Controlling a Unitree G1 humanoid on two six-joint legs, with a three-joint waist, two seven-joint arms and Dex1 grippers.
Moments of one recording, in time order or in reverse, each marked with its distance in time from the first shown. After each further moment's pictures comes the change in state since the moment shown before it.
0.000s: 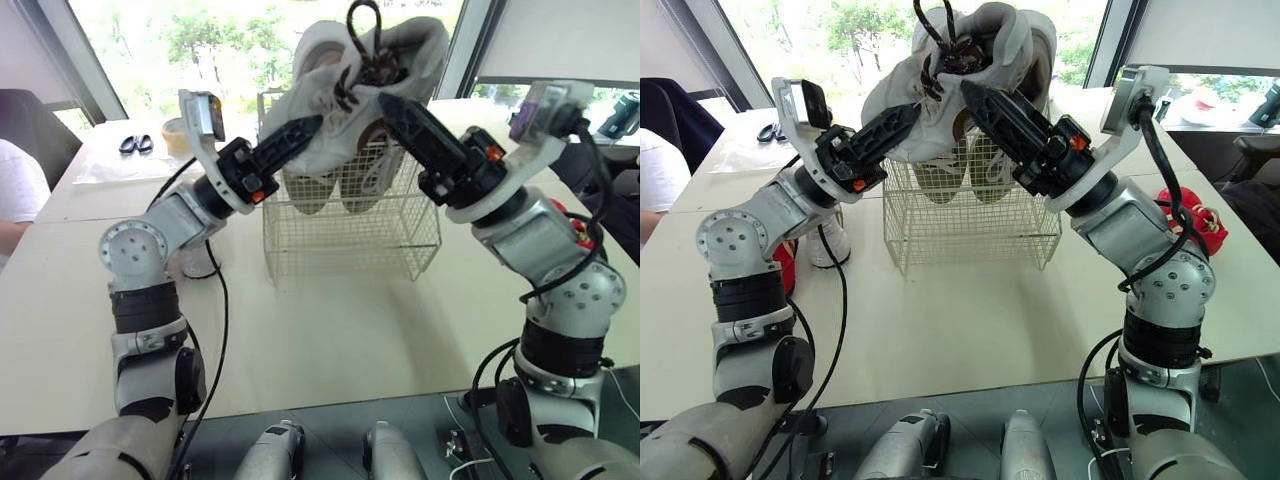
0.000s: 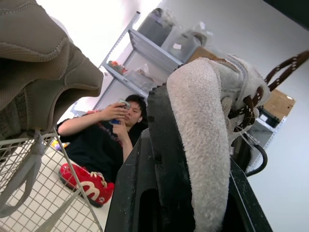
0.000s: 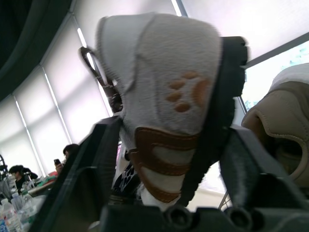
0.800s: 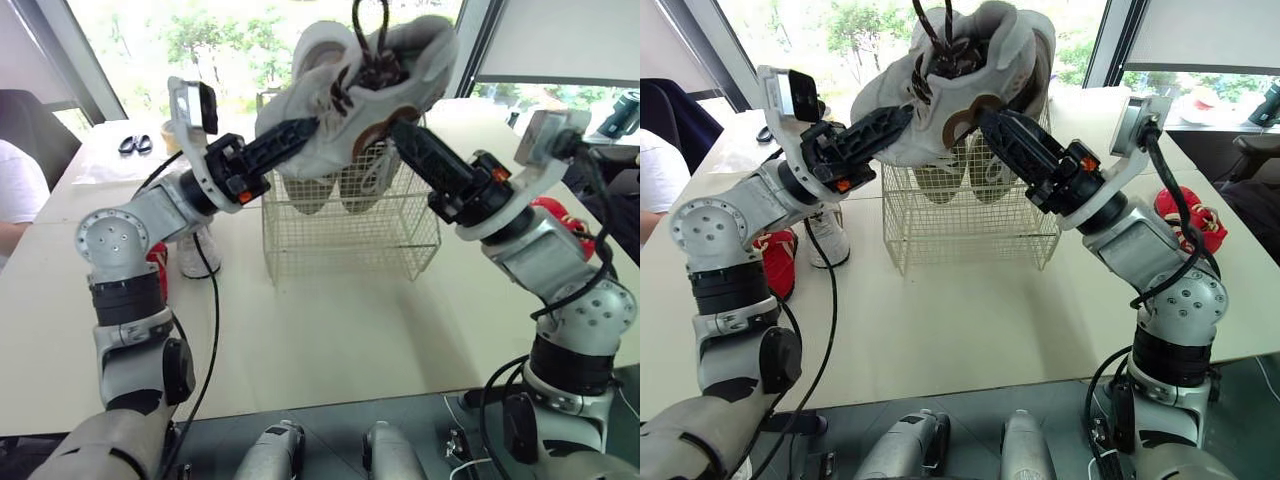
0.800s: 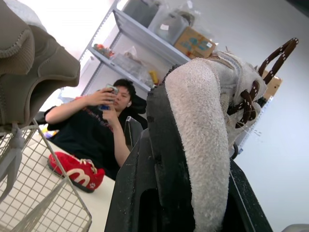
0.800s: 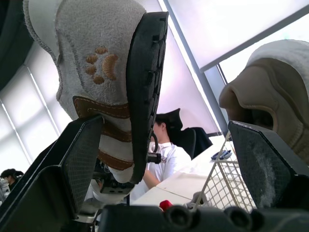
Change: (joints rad) left arm -0.048 0.052 0.024 0.031 -0.006 0.088 -0.063; right arm 0.076 -0.016 -0.054 -0.037 0.030 0.050 -0.008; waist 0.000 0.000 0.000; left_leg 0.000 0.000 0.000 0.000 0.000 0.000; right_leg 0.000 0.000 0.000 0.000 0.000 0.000
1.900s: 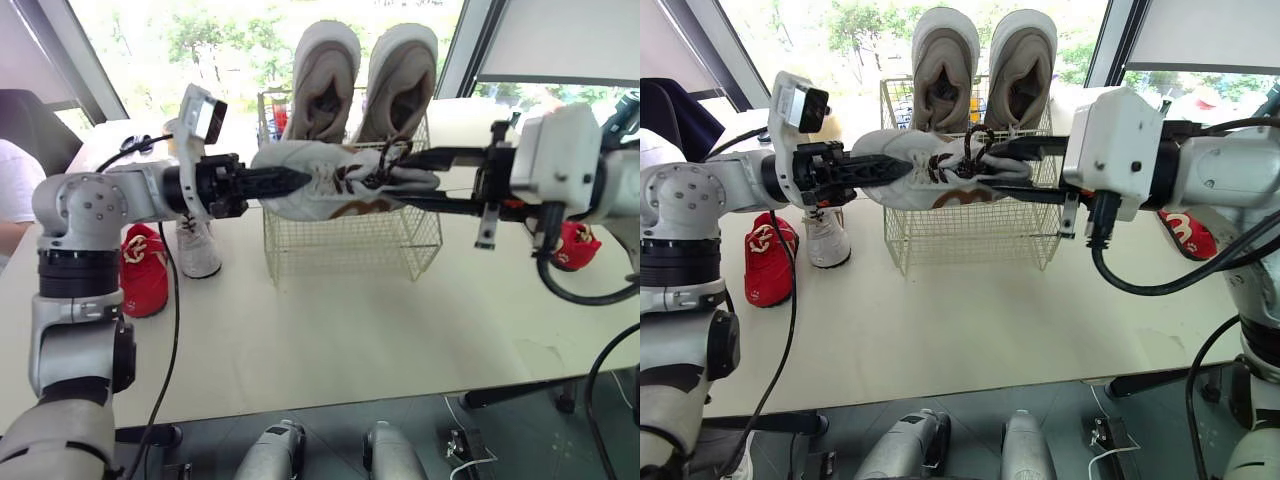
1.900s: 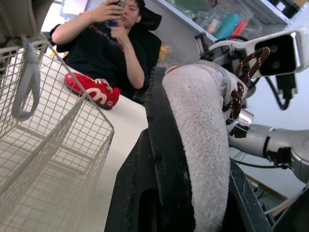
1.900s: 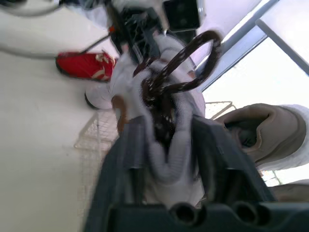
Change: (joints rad) left arm -0.088 0.283 -0.227 0.118 0.270 0.093 -0.444; right arm -0.163 -0.577 0.134 -0.105 -0.672 -0.121 0.679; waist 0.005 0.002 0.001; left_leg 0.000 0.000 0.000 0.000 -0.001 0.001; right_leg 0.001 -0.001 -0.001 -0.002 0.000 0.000
